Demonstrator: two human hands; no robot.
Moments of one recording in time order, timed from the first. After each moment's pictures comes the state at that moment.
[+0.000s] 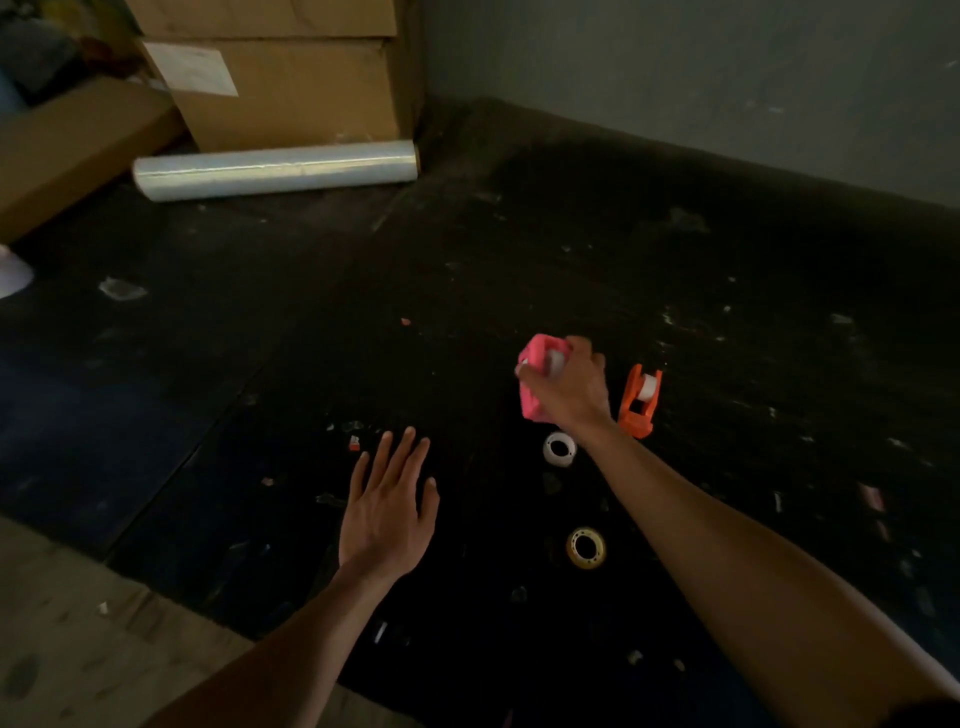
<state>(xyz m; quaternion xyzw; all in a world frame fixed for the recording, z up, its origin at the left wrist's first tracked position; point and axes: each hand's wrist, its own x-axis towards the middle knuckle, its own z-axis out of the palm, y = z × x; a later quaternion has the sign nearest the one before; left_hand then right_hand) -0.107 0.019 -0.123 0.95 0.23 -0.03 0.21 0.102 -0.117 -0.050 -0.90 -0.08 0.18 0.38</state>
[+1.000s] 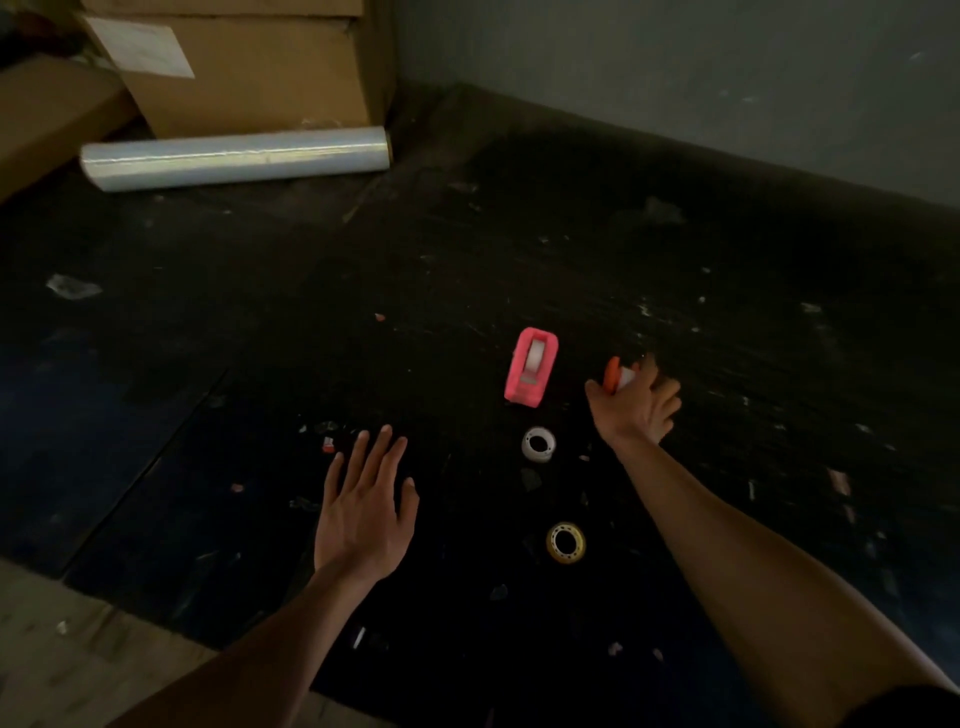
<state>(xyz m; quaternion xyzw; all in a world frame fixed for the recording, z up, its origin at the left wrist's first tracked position) -0.103 0.017 -0.121 0.95 0.24 -0.05 0.19 0.135 -0.183 -0.095 -0.95 0.14 0.04 0.28</state>
